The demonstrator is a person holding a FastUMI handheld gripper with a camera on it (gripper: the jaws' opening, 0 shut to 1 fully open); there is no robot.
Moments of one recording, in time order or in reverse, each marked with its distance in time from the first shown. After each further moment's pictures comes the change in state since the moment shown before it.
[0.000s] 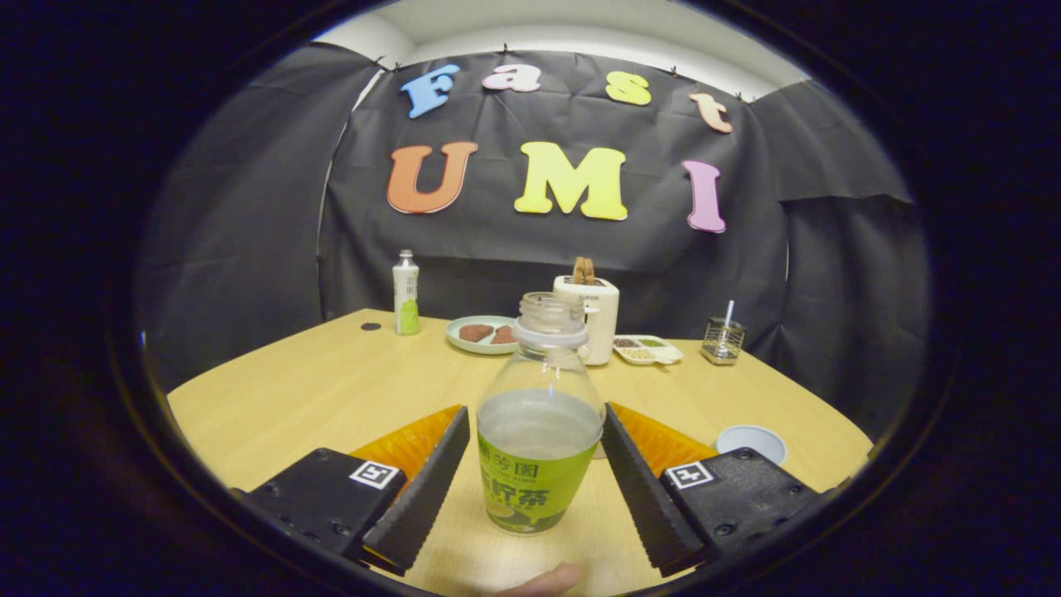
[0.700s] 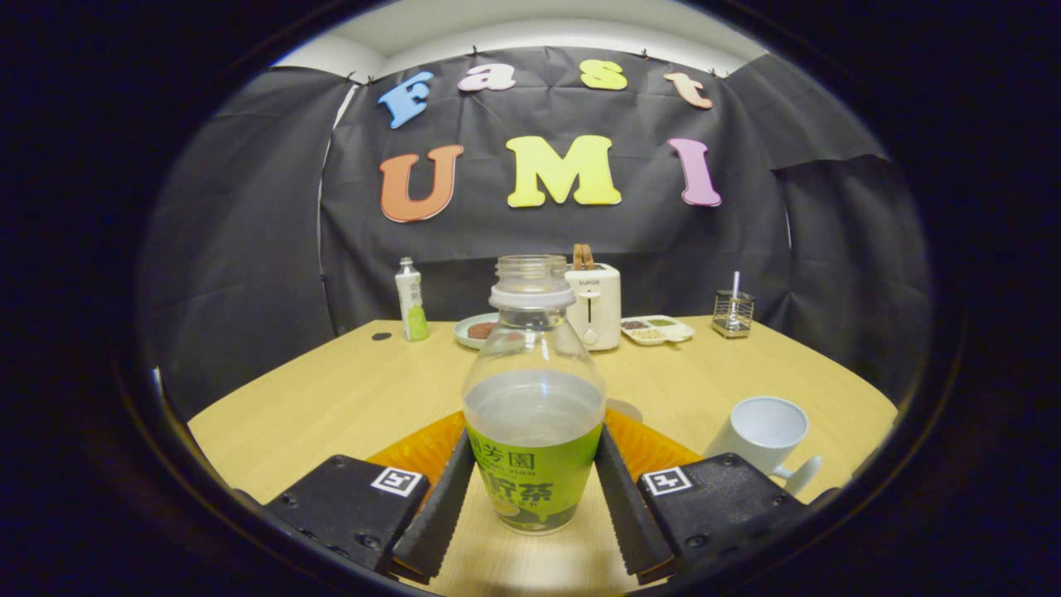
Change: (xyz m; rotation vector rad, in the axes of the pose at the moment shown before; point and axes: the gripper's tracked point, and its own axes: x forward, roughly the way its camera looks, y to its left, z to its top) arm -0.010 -0.006 -0.003 0.122 0.001 0.046
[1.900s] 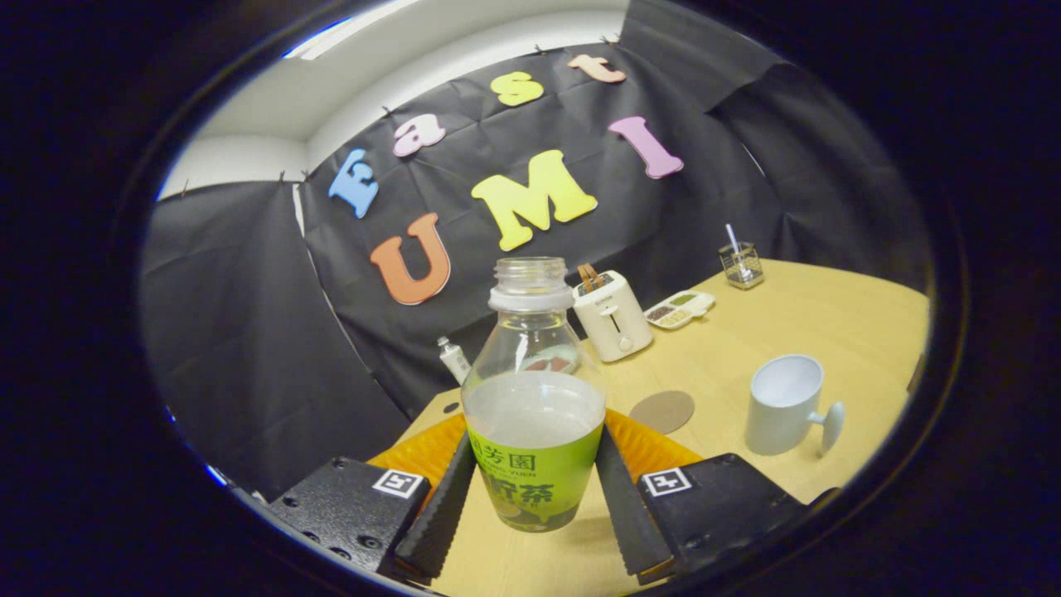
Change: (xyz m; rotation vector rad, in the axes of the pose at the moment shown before) arm -0.055 0.032 0.057 0.451 -0.038 0.174
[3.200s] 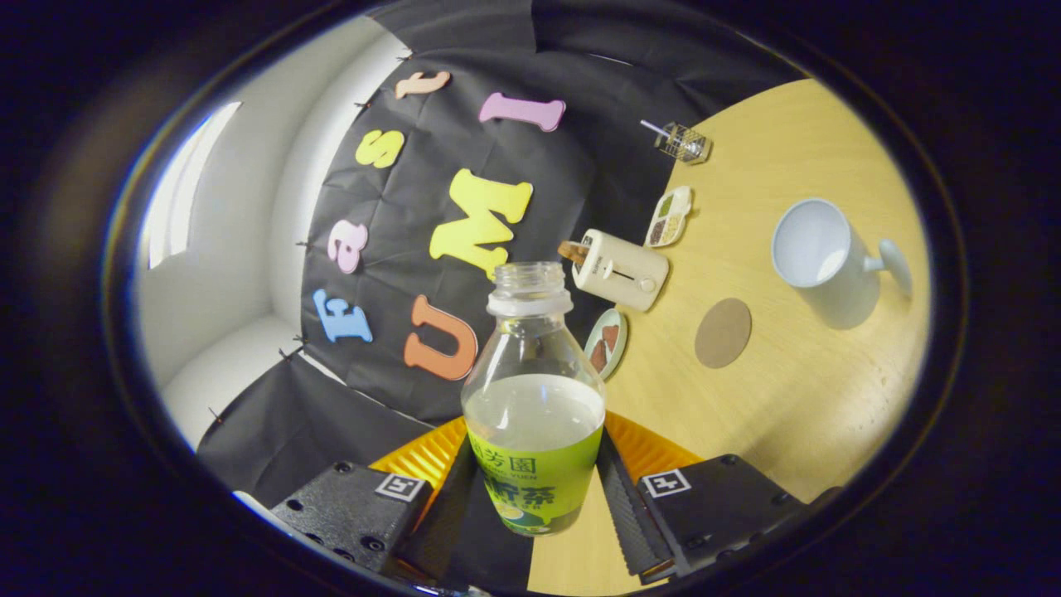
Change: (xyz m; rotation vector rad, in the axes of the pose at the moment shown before) arm 0.003 0.008 0.032 0.637 0.036 0.246
